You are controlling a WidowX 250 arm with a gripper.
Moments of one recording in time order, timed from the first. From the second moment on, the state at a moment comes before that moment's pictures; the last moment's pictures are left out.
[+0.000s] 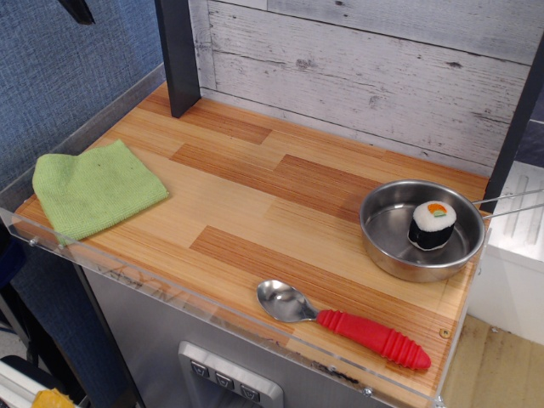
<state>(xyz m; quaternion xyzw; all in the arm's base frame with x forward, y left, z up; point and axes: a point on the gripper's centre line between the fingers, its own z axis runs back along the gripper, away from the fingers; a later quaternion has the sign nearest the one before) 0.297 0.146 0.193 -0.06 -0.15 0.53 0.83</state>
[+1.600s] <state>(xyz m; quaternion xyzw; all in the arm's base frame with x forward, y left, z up) 0.337 -0.011 0.108 -0.03 -0.05 0.26 0.96</state>
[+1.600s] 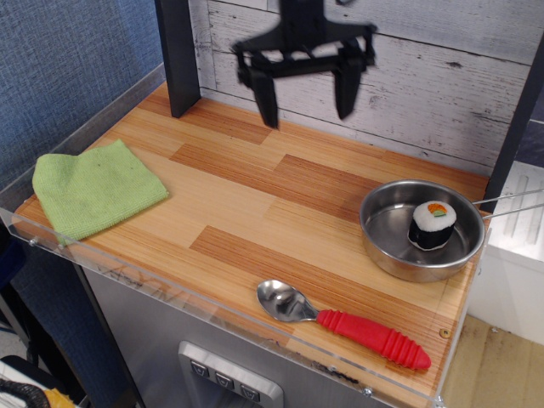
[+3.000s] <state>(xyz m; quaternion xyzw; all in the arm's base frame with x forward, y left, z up) 0.325 -0.094 0.058 0.01 -0.02 0.12 0.99</state>
